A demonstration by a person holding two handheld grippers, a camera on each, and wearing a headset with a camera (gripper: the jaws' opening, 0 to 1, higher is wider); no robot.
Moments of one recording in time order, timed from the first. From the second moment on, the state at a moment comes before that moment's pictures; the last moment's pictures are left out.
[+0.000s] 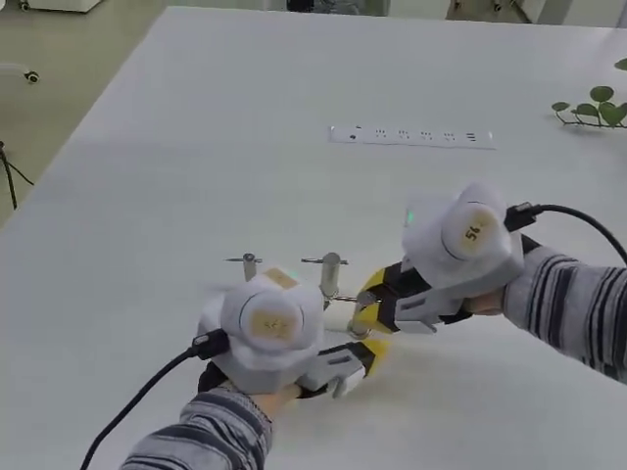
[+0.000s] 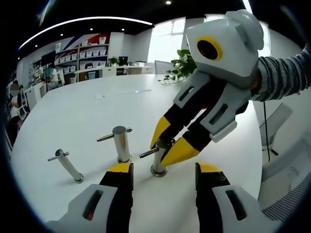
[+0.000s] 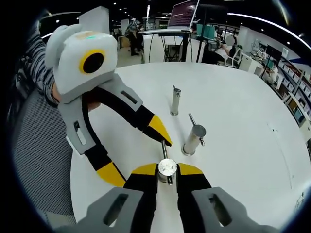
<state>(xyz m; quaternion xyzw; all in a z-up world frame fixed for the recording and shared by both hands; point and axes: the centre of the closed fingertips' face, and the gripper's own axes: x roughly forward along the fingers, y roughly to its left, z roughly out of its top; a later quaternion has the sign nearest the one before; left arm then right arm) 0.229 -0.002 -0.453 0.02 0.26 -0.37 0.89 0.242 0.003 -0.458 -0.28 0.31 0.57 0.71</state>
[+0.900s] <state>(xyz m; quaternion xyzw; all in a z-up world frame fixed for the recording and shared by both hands) 0.213 0.029 -0.419 0.02 0.24 -0.36 0.90 0.268 -0.027 -0.447 -0.30 0.33 0.56 0.70</state>
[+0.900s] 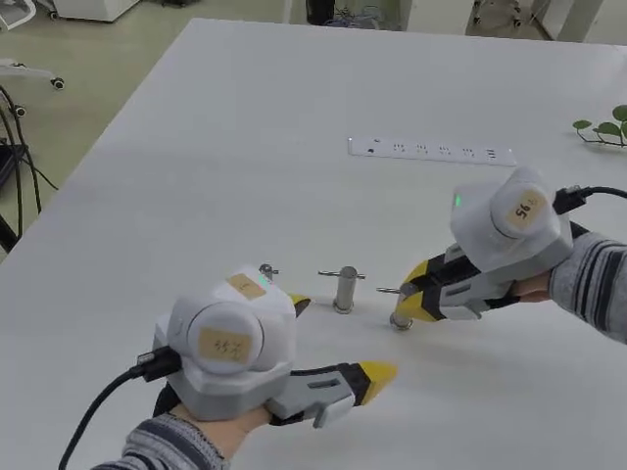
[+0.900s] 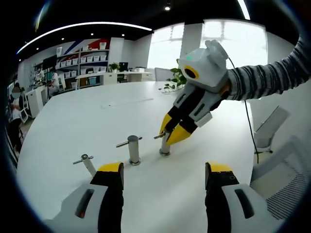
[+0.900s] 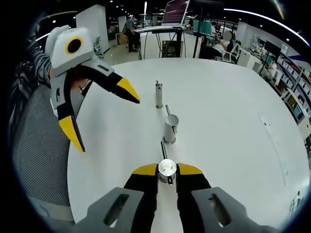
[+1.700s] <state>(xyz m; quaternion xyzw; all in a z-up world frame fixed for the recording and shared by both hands) 0.207 0.062 -0.418 0.04 0.25 -0.33 0.91 0.284 -0.038 -0.454 -0.31 0.34 0.55 0.69</state>
